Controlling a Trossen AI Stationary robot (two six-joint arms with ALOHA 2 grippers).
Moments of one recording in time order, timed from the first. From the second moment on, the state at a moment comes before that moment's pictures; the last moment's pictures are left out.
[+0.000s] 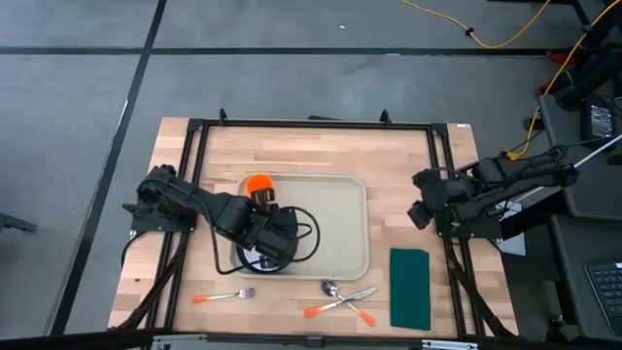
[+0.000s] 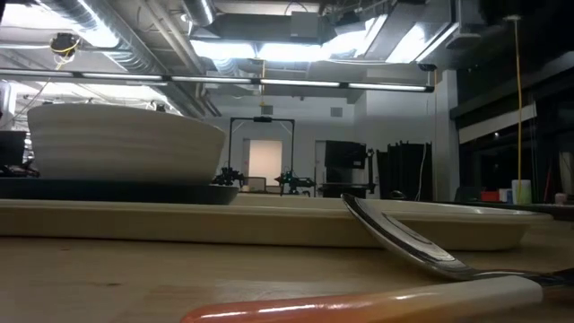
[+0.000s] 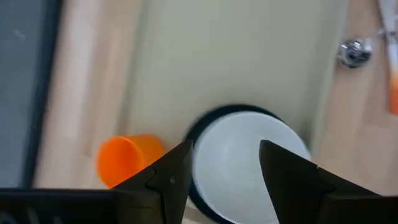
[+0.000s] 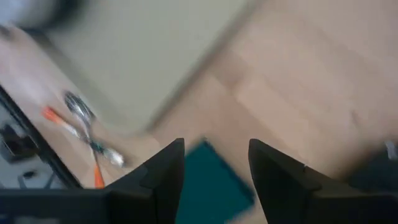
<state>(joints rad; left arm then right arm) -0.43 1.83 2.05 -1.57 -0.43 -0.57 0.28 0.92 1.04 -1.29 0.10 1.16</state>
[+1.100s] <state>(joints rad) -0.35 1.78 2.05 -1.57 -0.57 -0.64 0.21 1.40 0.76 -0.89 -0.30 0.33</state>
